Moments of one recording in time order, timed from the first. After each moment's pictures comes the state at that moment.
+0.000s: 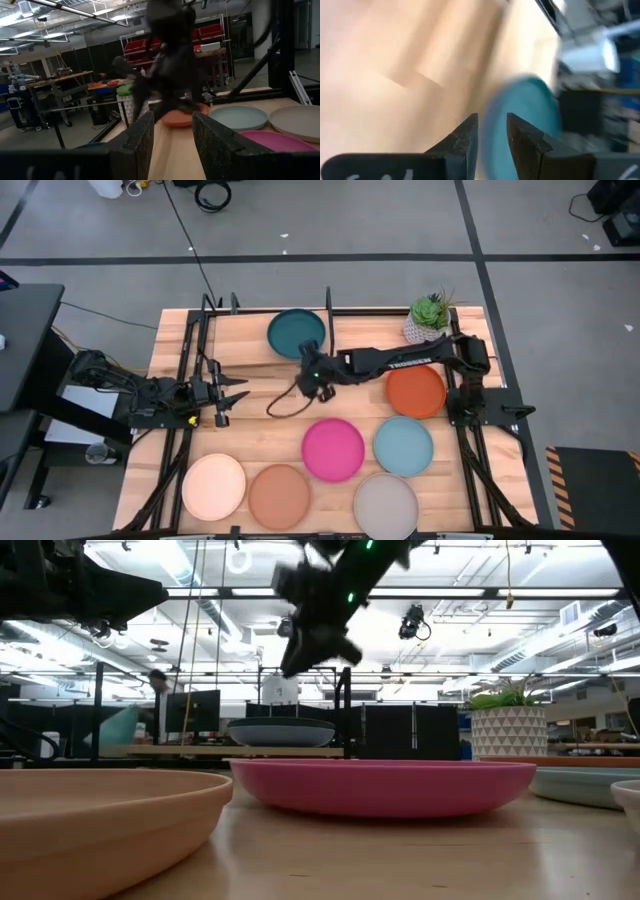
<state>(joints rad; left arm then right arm) -0.36 0.26 0.01 0.44 -0.57 0.25 -0.01 1.93 1.55 -0.42 0.37 -0.74</state>
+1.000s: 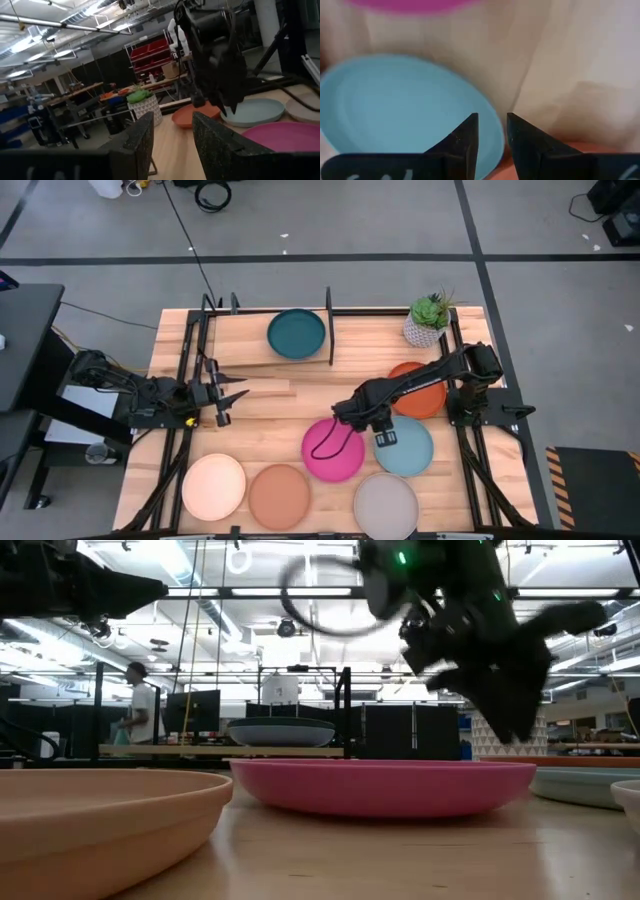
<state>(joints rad) -0.36 0.26 0.01 0.47 -0.58 0.42 0.17 1.88 1.31 -1.19 -0.07 0.01</state>
